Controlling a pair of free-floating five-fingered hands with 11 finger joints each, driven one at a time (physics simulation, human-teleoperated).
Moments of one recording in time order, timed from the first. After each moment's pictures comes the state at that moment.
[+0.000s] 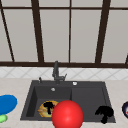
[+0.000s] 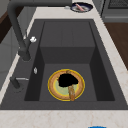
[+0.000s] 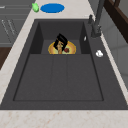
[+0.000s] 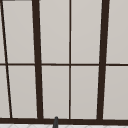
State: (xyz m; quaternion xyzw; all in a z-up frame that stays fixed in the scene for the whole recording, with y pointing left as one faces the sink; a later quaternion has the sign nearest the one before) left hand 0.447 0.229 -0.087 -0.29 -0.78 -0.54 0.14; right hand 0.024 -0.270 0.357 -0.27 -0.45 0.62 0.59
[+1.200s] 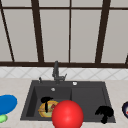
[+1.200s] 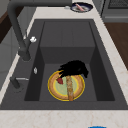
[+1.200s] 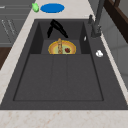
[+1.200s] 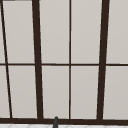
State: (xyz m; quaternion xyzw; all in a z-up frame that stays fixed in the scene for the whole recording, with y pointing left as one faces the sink) left hand 0.401 0.238 0.031 -0.27 -0.76 -0.58 0.10; right hand 0.024 -0.270 0.357 -0.27 -0.45 0.62 0.59
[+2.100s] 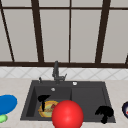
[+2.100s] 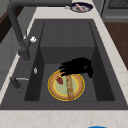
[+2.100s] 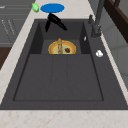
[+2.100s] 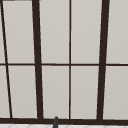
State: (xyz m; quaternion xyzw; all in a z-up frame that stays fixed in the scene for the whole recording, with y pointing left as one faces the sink) left hand 0.381 0.259 0.071 -0.24 -0.75 -0.61 0.08; right hand 0.024 -0.270 0.357 -0.27 -0.45 0.62 0.59
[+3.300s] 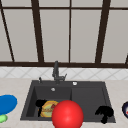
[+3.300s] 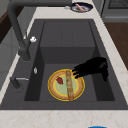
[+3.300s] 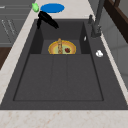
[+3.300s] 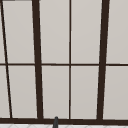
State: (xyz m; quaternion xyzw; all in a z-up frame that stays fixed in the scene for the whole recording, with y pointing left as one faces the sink) left hand 0.309 0.262 0.085 -0.22 -0.68 -0.69 0.11; right hand 0.024 -0.270 0.357 -0.27 -0.45 0.62 0.59
